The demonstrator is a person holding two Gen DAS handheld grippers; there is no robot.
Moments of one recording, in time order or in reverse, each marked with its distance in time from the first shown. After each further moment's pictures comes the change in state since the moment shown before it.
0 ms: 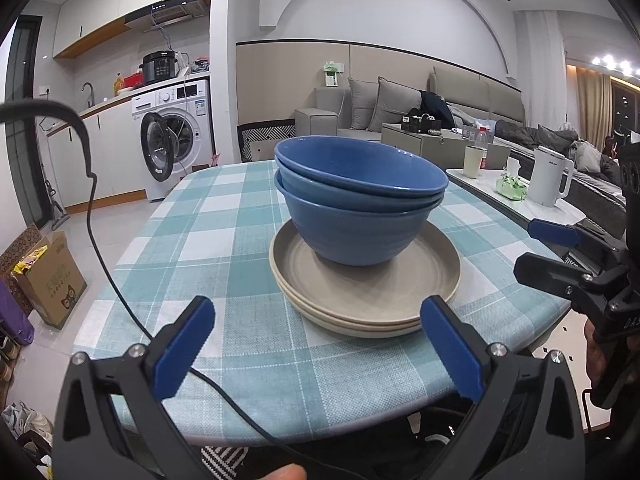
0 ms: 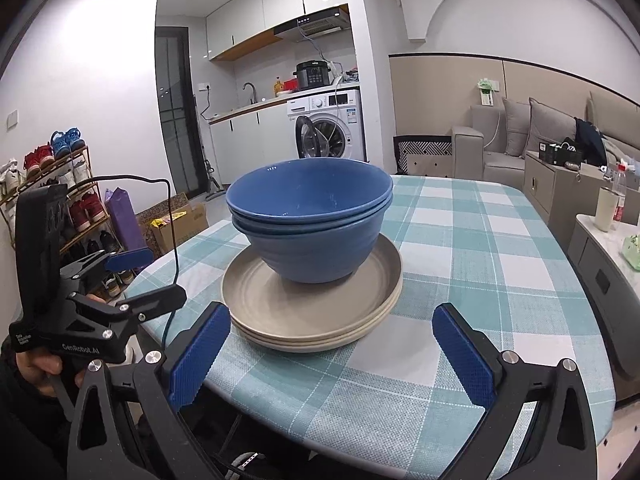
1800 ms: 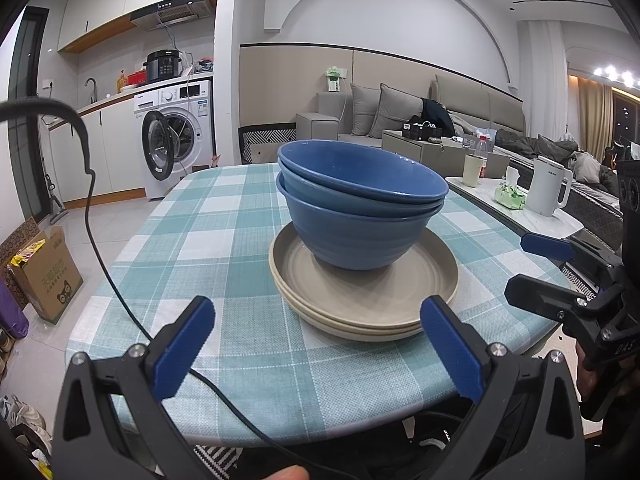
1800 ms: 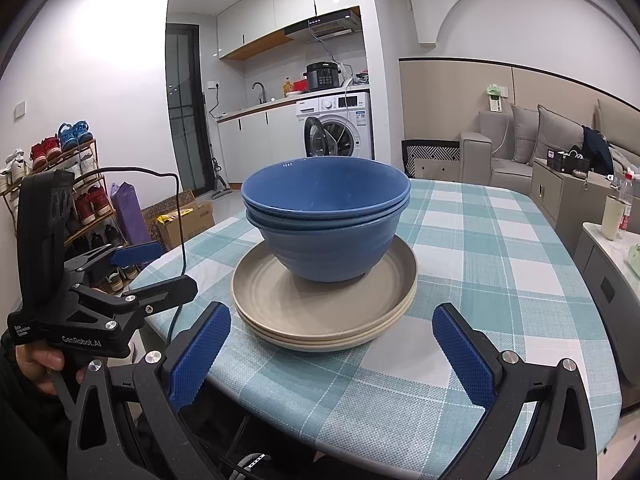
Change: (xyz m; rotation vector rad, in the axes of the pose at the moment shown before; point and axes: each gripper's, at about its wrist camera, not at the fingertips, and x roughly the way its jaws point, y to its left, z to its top) left arm 0.000 0.003 -0.001 -0.027 -0.015 -0.005; right arm 0.003 0.006 -0.003 -0.025 -0.007 0.021
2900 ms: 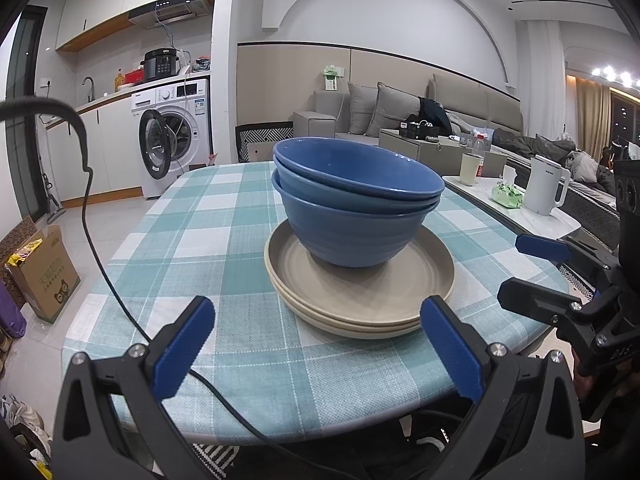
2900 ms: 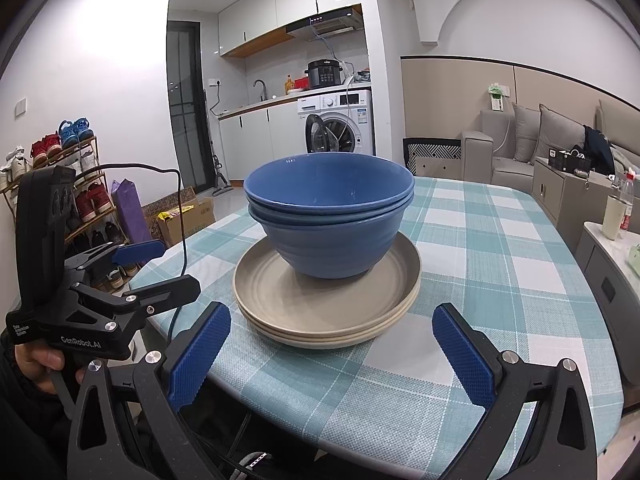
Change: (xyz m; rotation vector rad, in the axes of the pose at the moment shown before) left arm 0.001 -0.003 -0.003 -0.001 -0.002 -0.011; right arm 0.000 0.002 -0.001 -0.005 0.007 0.003
